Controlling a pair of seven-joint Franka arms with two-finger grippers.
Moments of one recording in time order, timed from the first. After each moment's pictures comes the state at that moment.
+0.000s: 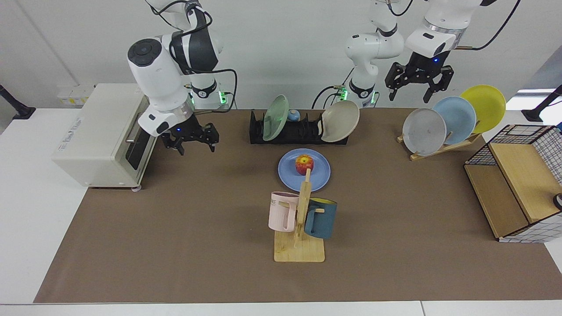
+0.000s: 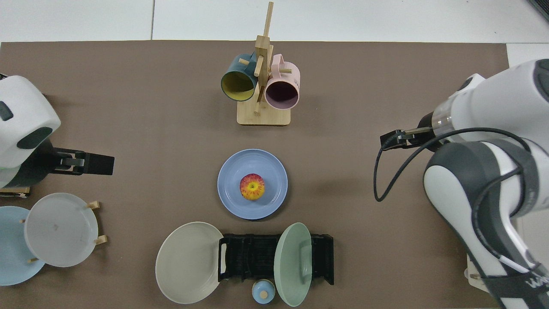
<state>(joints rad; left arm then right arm) 0.02 -0.12 -0.19 -1.61 -0.02 1.55 -0.03 0.18 0.05 -0.05 -1.78 0.07 1.84 0.05</state>
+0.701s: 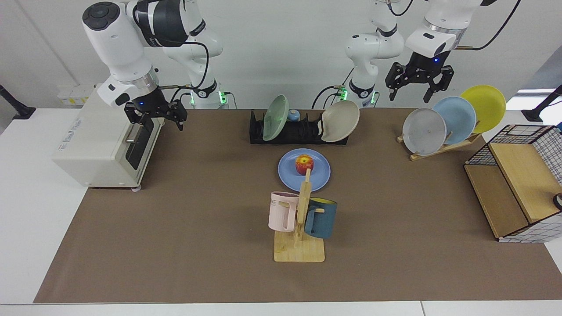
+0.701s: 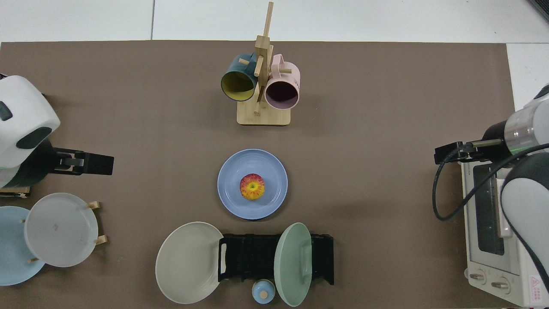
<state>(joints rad) 0.02 -0.12 -0.19 -1.61 -0.02 1.55 -0.03 0.09 -0.05 -0.06 -1.78 0.01 1.70 0.01</state>
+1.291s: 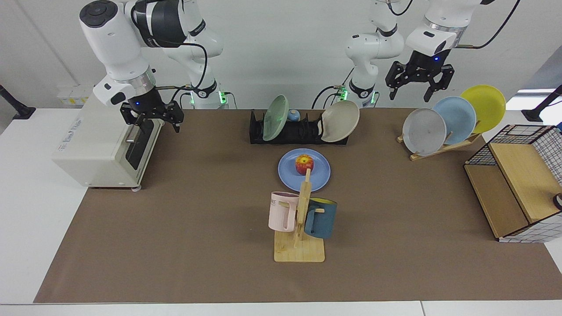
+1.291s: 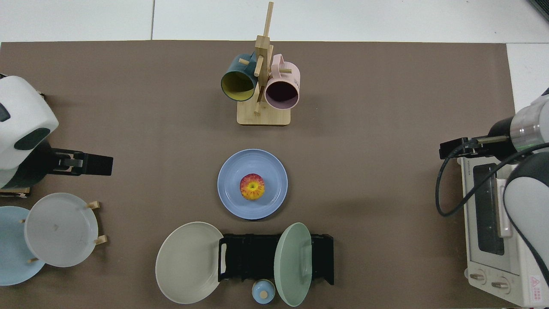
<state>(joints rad) 0.02 -0.12 -0.19 -1.61 -0.02 1.55 -0.03 0.09 -0.05 -0.06 -1.78 0.00 1.73 0.01</state>
